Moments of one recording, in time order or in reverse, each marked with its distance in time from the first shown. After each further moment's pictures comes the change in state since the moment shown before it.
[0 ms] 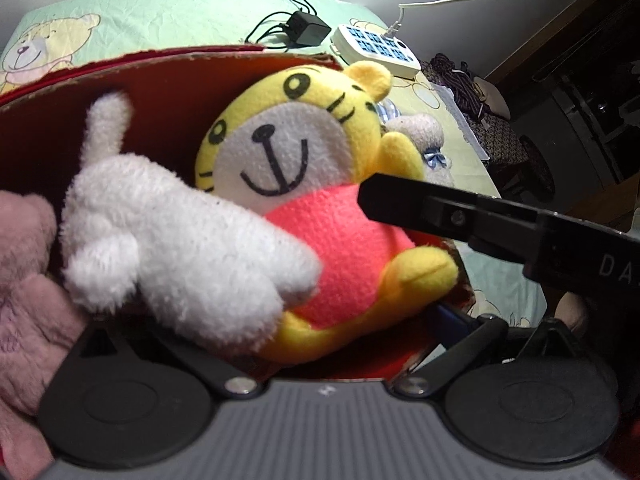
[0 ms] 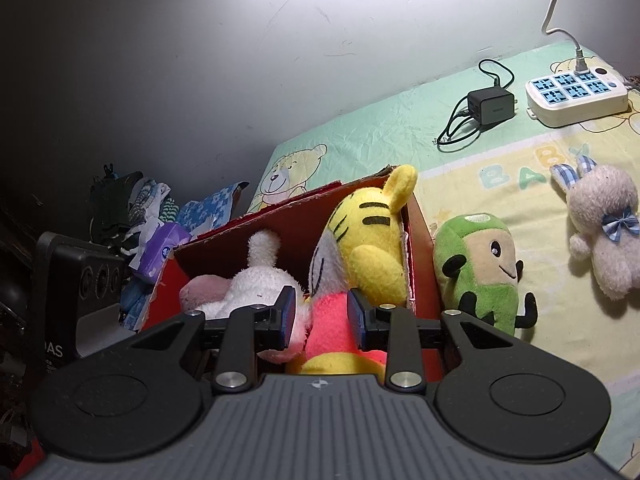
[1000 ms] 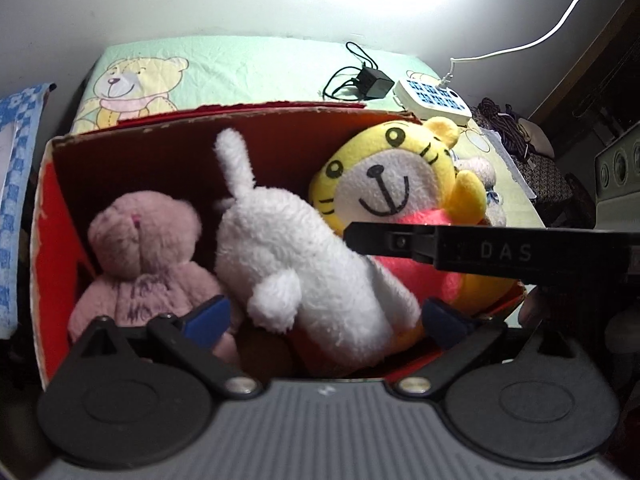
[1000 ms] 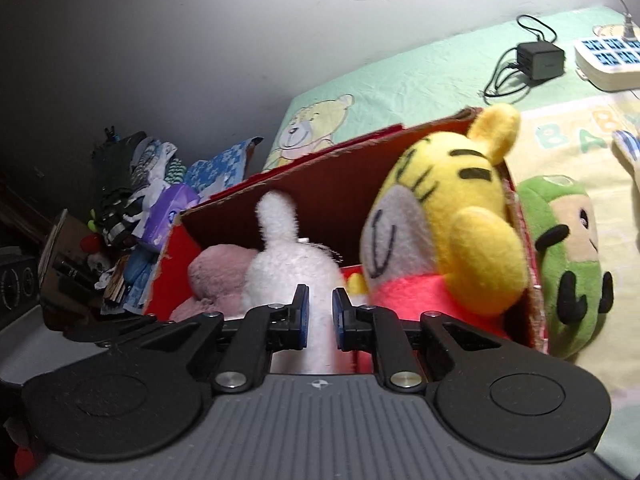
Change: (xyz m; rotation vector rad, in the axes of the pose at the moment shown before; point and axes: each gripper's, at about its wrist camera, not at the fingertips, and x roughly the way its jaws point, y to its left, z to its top) left arm -0.050 0.035 -0.023 -0.015 -0.144 0.168; right arm 0.064 0.015 -0.005 0.036 0.156 0.002
